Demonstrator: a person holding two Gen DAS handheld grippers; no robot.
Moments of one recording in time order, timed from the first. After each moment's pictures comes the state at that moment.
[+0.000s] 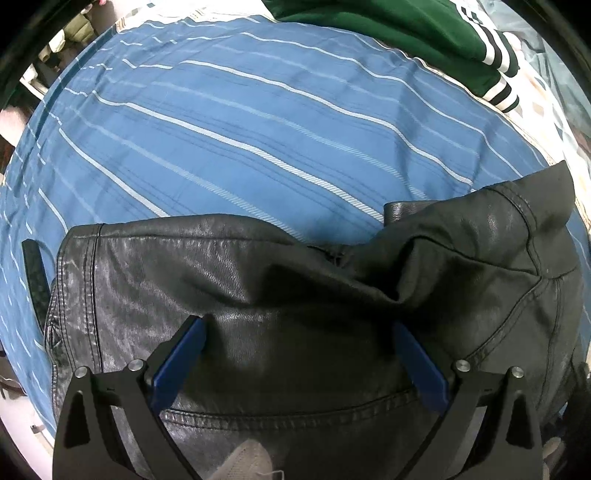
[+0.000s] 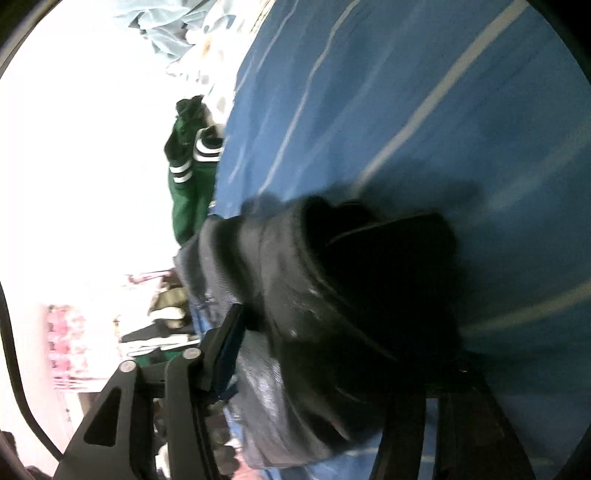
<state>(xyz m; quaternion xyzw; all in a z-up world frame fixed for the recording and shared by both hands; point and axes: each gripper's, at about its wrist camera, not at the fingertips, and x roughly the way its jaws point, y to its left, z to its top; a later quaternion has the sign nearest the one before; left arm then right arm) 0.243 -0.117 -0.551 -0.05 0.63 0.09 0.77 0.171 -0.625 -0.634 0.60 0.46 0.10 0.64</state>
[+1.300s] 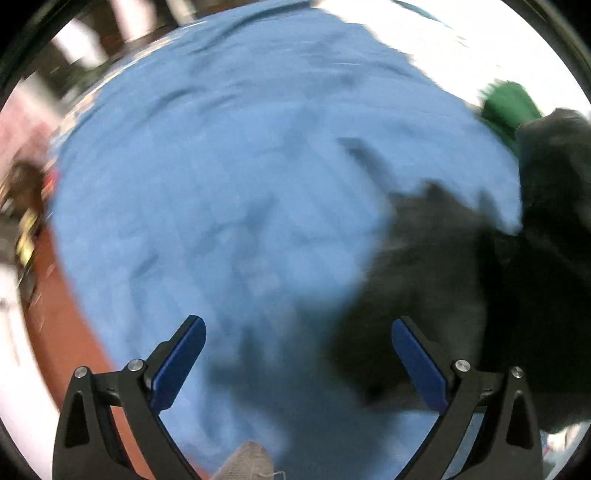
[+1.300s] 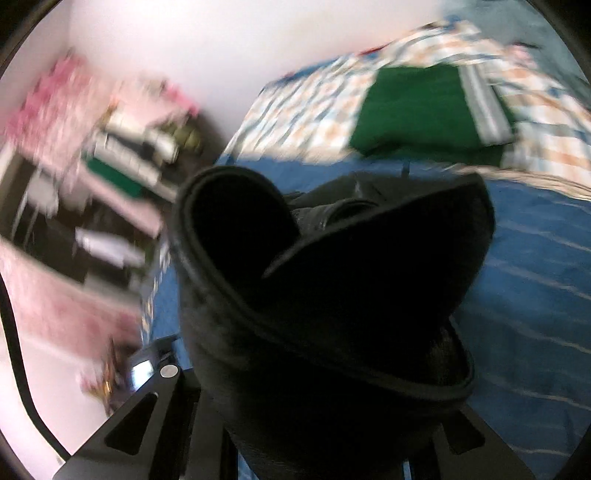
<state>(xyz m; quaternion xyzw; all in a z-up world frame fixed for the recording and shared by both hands) 0.101 0.048 -0.477 -0.20 0.57 0.28 0.75 0.270 -0.290 -0.403 0.18 0.52 0.29 0.78</state>
